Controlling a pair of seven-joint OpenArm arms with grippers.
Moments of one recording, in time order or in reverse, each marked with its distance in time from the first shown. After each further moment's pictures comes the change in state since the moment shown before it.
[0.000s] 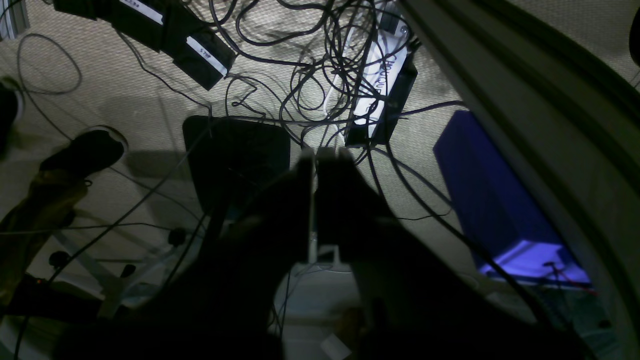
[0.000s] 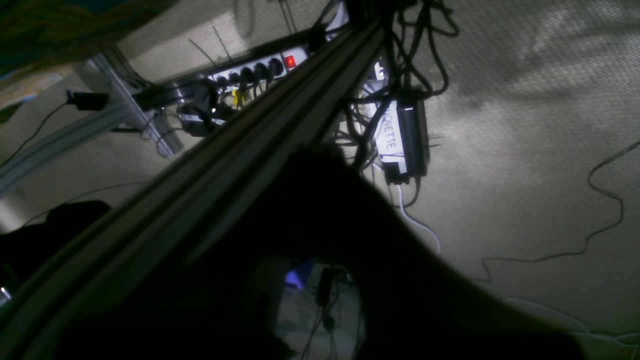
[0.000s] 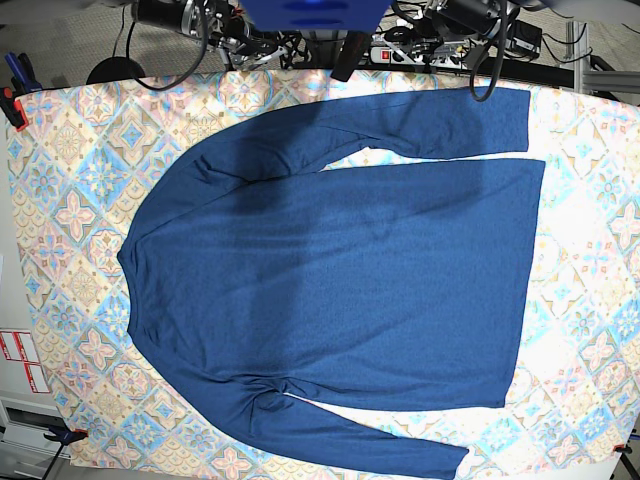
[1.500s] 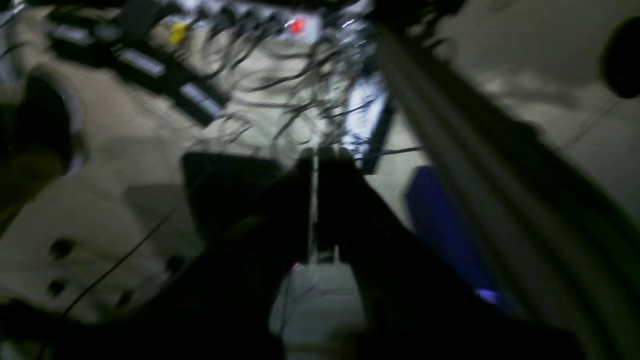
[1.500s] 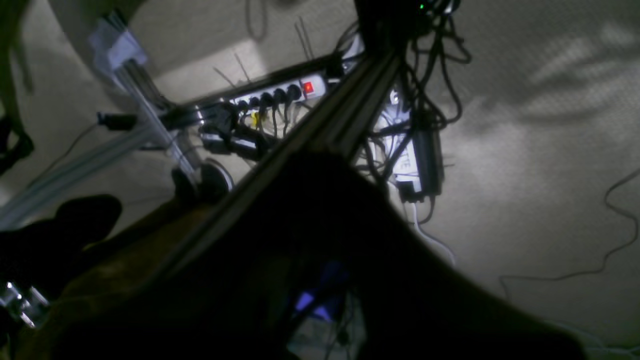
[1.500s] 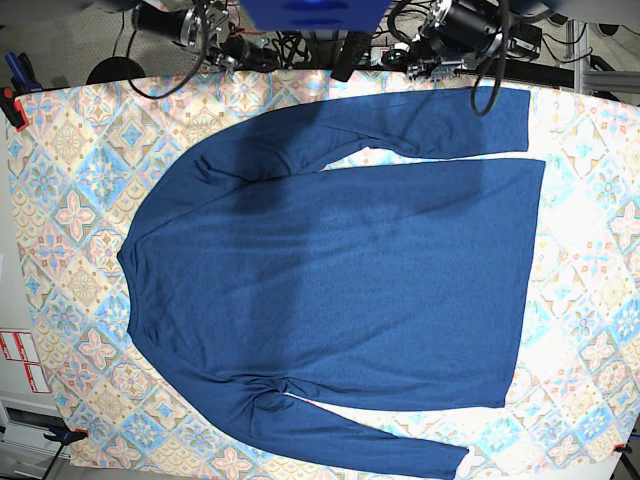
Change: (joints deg) left arm -3.1 1.6 0.2 0.1 0.2 0.6 -0.1; right arm 1.9 -0.3 2.9 1.9 0.2 0.2 -3.0
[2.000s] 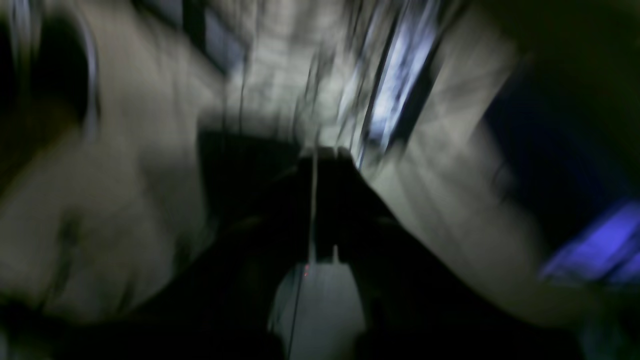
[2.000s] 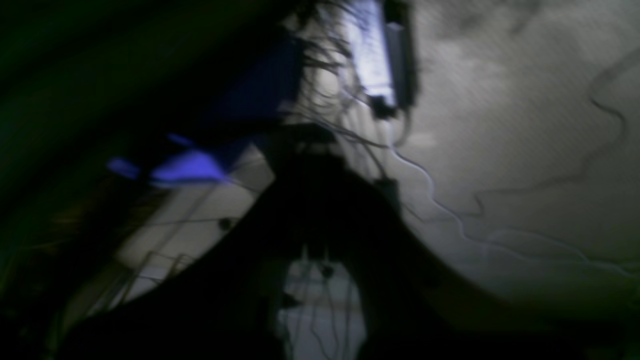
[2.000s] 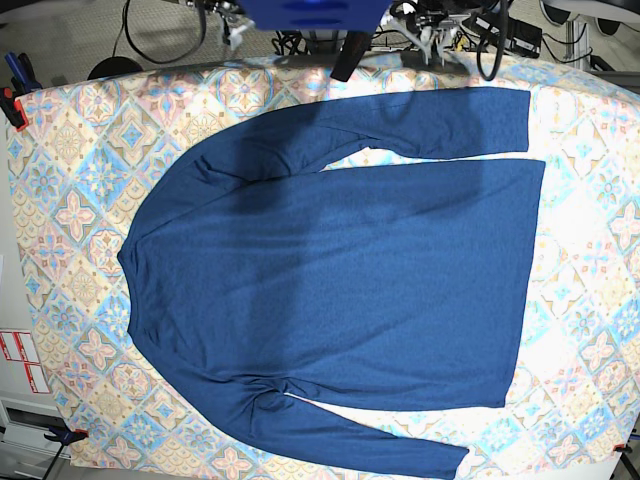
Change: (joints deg) left arm 10.8 -3.0 -0.2 5.7 -0.3 -0.3 -17.0; right arm -9.7 1.9 -2.4 -1.8 0.4 0.0 0.2
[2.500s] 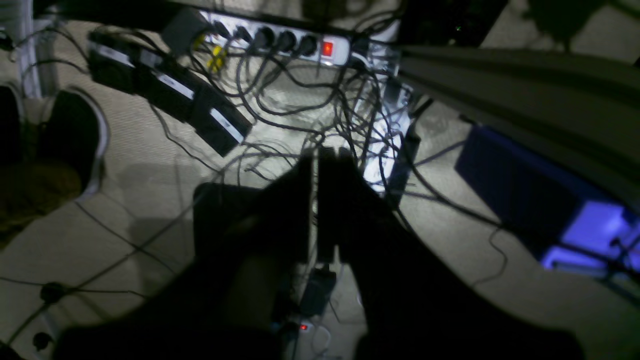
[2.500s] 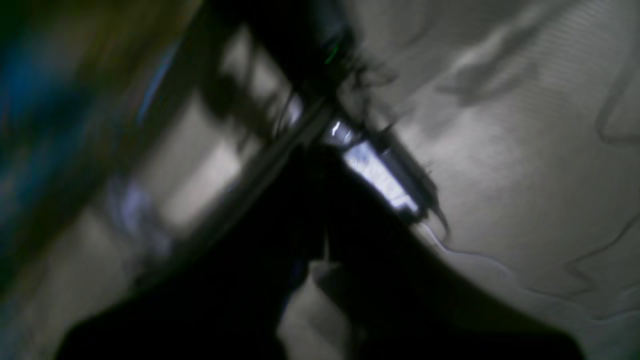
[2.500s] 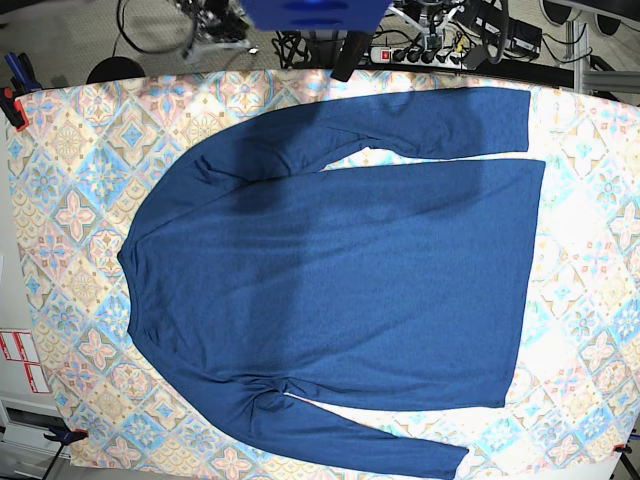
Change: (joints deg) left arm 5.9 0.1 -0.1 0.5 0.1 0.1 -10.2; right arm -1.6 -0.5 29.5 7.2 -0.1 0.2 15.1
